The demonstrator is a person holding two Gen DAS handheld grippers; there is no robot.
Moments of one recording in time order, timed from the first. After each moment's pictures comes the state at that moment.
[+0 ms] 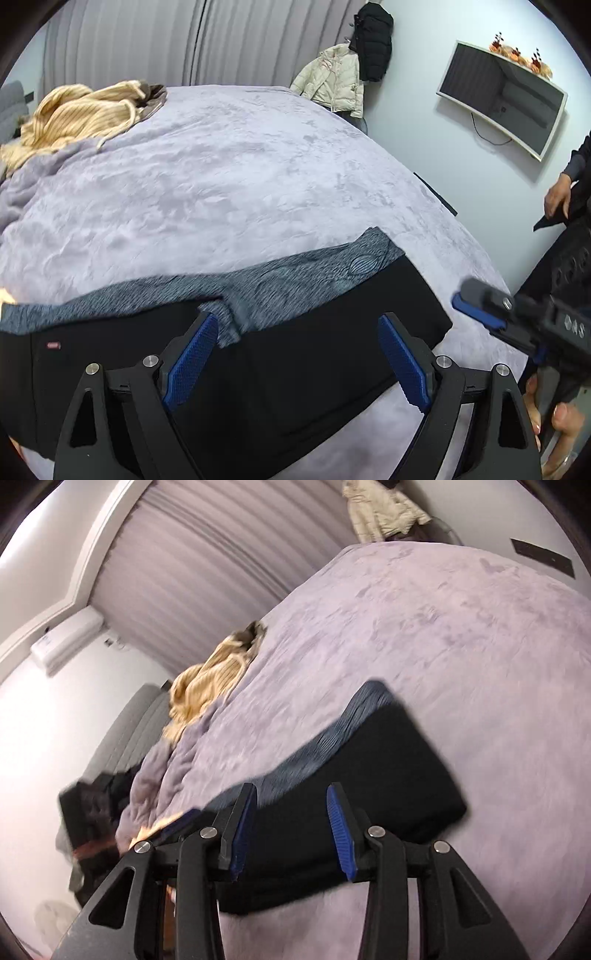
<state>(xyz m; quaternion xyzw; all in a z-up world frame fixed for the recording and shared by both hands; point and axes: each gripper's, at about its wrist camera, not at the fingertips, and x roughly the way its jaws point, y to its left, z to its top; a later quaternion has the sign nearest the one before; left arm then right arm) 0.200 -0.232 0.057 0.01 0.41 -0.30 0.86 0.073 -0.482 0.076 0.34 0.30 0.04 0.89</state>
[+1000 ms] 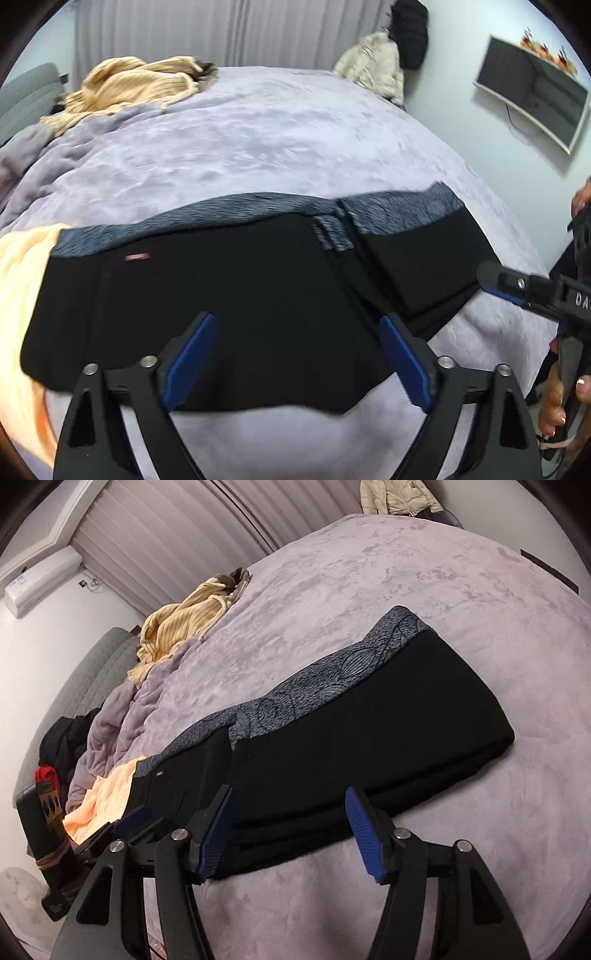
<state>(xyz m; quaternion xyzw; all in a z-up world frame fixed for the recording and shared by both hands) 0.159 -0.114 0.026 0.01 0.43 -0.22 0.87 0.079 -0.382 0.047 0.24 0.40 0.01 0.89</state>
